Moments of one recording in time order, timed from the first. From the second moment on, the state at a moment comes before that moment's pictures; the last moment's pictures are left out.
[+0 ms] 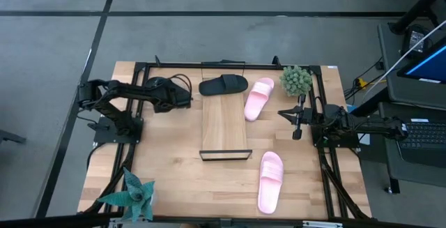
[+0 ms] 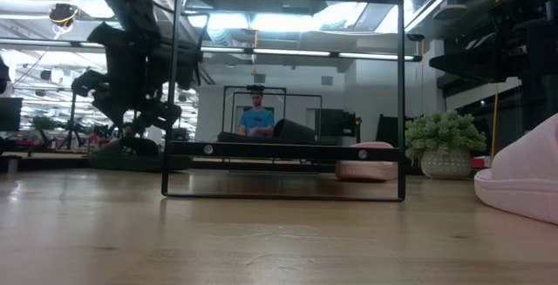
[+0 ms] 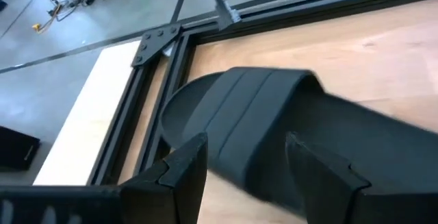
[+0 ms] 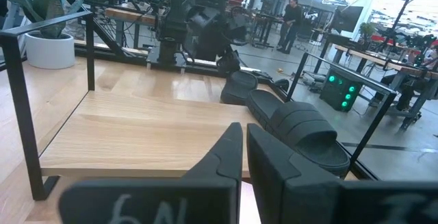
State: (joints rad) left arm 0.33 1.49 0.71 -0.86 -0.95 -1.27; right arm -0.05 0.08 0.01 0.06 0.14 -0.21
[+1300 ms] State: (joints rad) left arm 0.49 1.49 0.71 -0.73 -0.86 -0.93; right arm -0.05 0.08 0.01 0.06 0.14 -0.21
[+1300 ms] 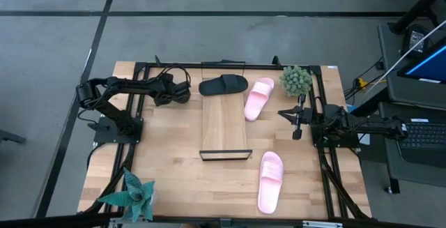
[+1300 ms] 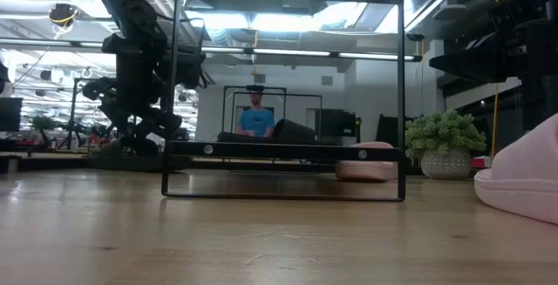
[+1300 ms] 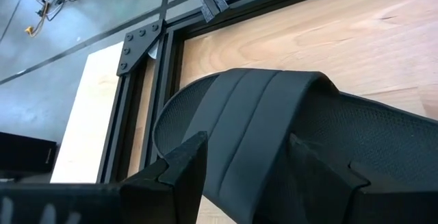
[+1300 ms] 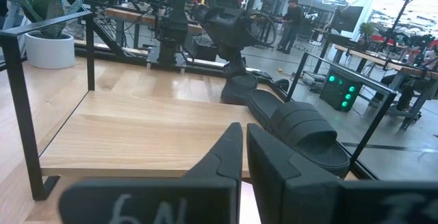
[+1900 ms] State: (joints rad) left arm 0.49 1.49 0.71 -0.73 -0.82 -0.93; right arm -0.05 0.08 0.01 0.06 0.14 -0.21
